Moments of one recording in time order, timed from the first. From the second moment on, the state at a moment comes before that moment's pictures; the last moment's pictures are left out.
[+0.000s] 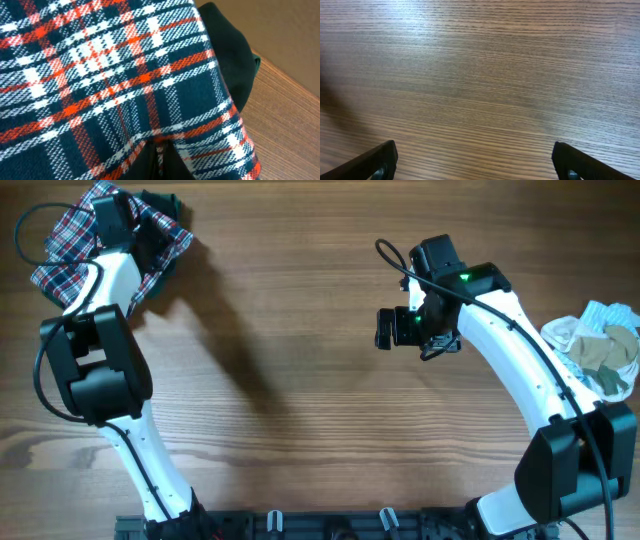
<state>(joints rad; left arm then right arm) 0.21 2.28 1.68 -0.20 0.02 -0.41 0.29 1.70 1.36 -1.07 -0.16 0.28</state>
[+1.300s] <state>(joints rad) 0.28 2.11 1.65 0.01 -0.08 -0.34 0.29 1.68 1.36 -1.08 -0.06 0.40</state>
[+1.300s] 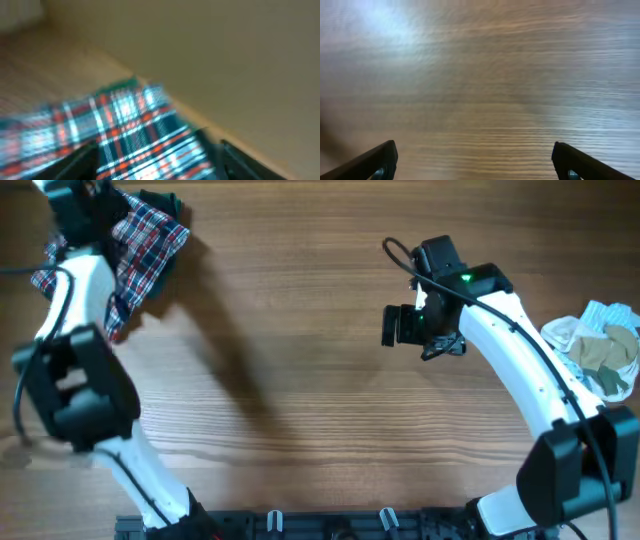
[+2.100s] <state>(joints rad) 0.00 1.41 1.65 -0.83 0.35 -0.39 0.11 0.94 1.36 -1.25 0.14 0.43</state>
